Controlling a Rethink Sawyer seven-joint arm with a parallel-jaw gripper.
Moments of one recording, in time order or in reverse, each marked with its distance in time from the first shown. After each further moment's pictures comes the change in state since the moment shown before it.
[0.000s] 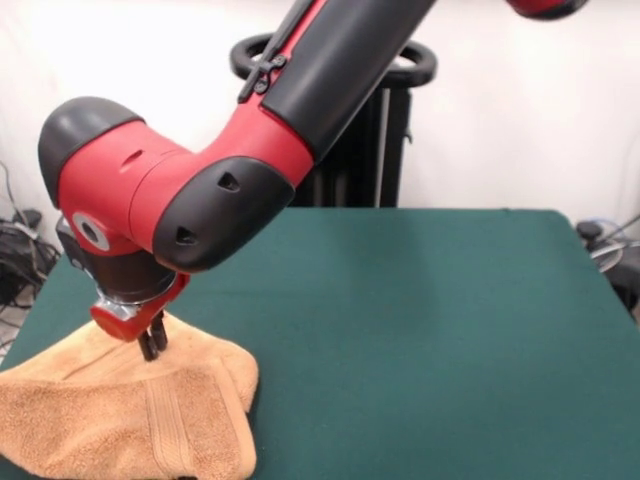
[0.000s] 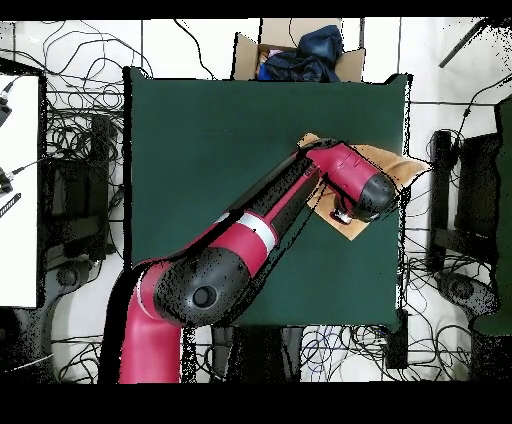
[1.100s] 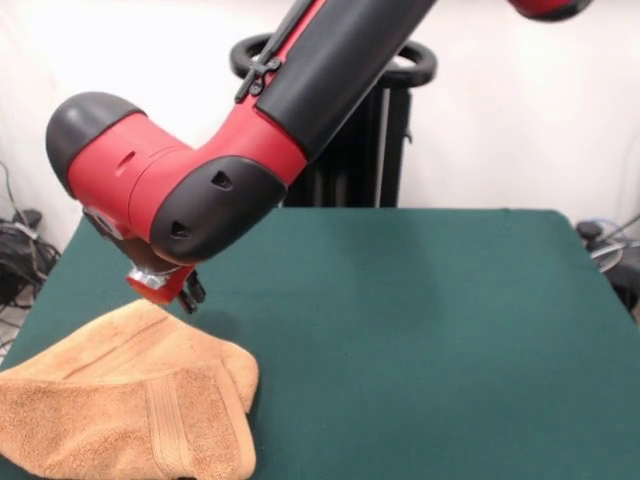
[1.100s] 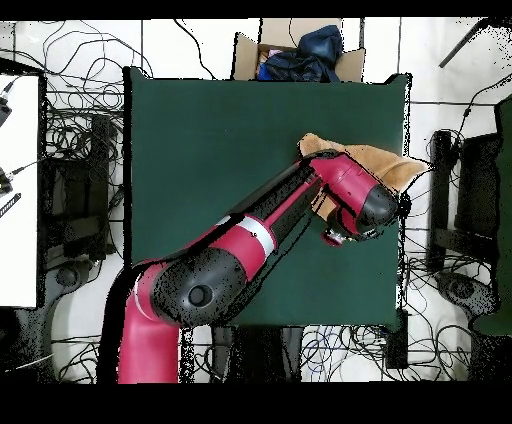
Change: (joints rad) arm 0.014 0.004 0.000 0.069 0.018 -0.186 0.000
